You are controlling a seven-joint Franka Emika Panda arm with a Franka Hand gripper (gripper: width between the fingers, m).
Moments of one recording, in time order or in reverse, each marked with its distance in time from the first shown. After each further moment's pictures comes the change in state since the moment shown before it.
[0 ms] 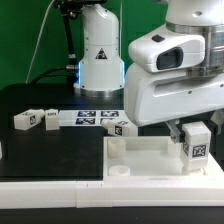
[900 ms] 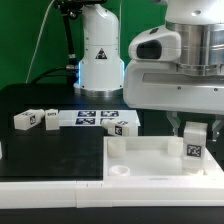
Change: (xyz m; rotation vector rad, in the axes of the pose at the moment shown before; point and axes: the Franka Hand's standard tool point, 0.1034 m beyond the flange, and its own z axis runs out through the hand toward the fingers) arm -0.001 -0.001 0.001 0.001 0.027 0.759
